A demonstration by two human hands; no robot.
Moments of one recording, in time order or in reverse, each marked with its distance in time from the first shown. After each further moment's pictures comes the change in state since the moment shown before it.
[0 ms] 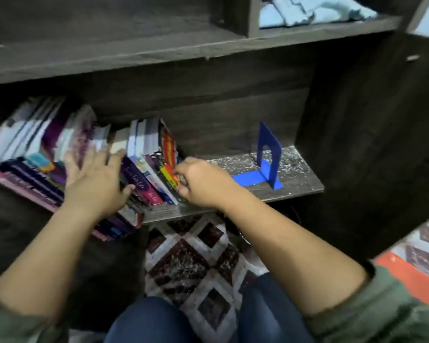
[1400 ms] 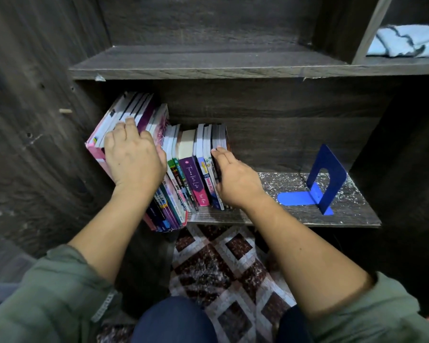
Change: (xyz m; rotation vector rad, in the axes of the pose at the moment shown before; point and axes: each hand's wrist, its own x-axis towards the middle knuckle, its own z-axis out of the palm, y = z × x) left_hand 0.006 -0.045 -0.010 -0.004 0.386 -0.321; right_hand 0.052 -0.038 0.027 -0.035 0.091 0.042
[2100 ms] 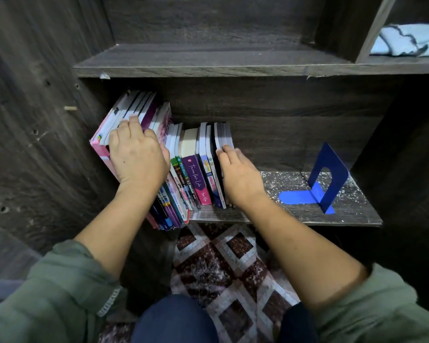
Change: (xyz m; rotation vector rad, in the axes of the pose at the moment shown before) left_hand 0.001 0.000 0.003 0.016 0.003 0.009; right_hand 0.006 0.002 0.017 -0.205 0.071 -0.005
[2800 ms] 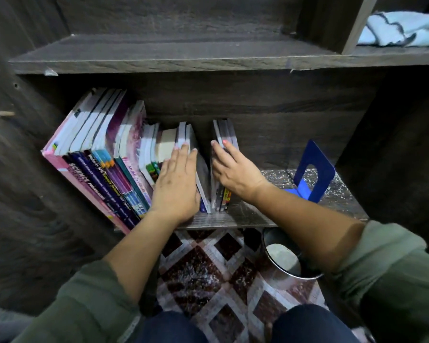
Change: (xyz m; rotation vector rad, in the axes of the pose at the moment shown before) left_hand -0.037 0.082 0.037 -0.328 -0.375 0.376; right_hand 0.023 0.073 0.027 -1.040 0.128 -0.540
